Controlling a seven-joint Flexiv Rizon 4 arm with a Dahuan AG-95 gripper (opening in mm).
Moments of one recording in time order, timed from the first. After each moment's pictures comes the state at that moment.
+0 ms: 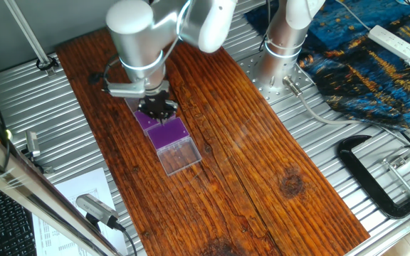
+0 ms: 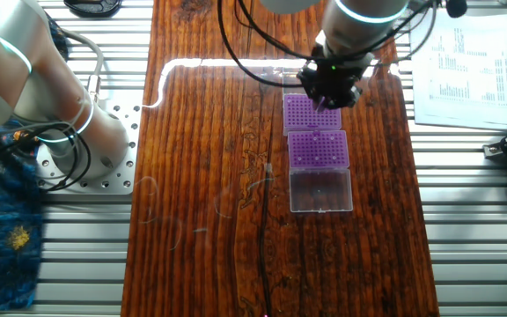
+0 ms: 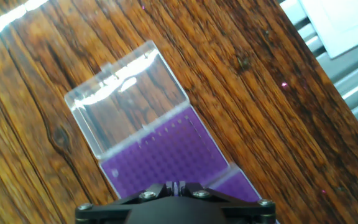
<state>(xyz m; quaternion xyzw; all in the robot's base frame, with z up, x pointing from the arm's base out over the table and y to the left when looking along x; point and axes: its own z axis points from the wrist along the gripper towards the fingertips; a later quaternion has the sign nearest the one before) 0.489 0.057 0.095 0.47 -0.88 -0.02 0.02</state>
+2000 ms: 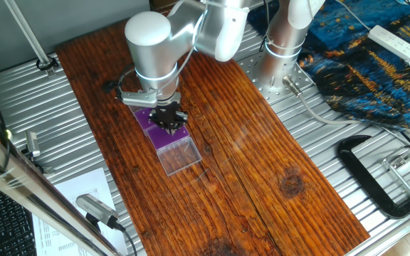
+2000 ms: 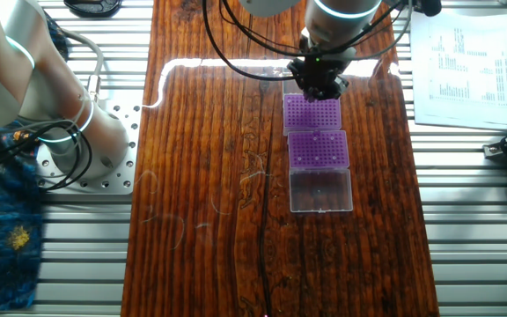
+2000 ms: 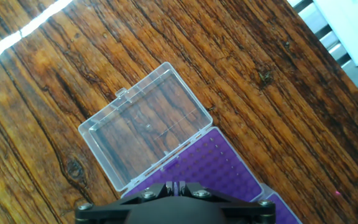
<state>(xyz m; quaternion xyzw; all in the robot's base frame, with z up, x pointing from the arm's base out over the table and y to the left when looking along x) 0.477 0.085 0.075 0.45 -0.89 -0.03 0.00</state>
